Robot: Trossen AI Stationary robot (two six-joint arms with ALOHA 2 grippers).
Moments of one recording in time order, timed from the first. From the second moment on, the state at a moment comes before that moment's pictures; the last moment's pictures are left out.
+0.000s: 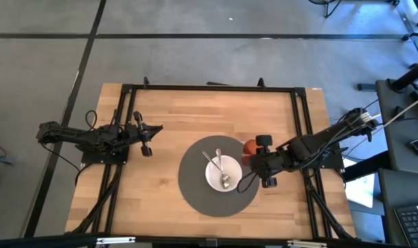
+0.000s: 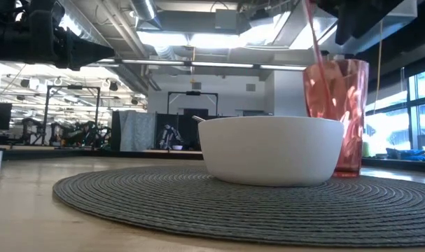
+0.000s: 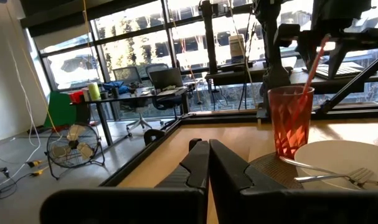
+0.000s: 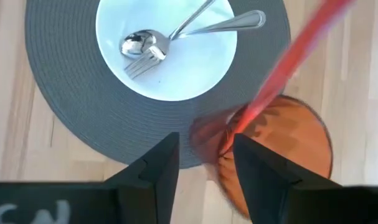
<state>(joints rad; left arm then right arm) -0.10 0.17 0.01 0.28 -0.45 0.19 0.45 1.38 1.28 -1.09 0.32 0.26</state>
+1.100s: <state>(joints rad) -0.10 0.16 0.01 0.45 -0.15 0.37 0.39 0.05 0.37 -0.18 0.34 -0.05</state>
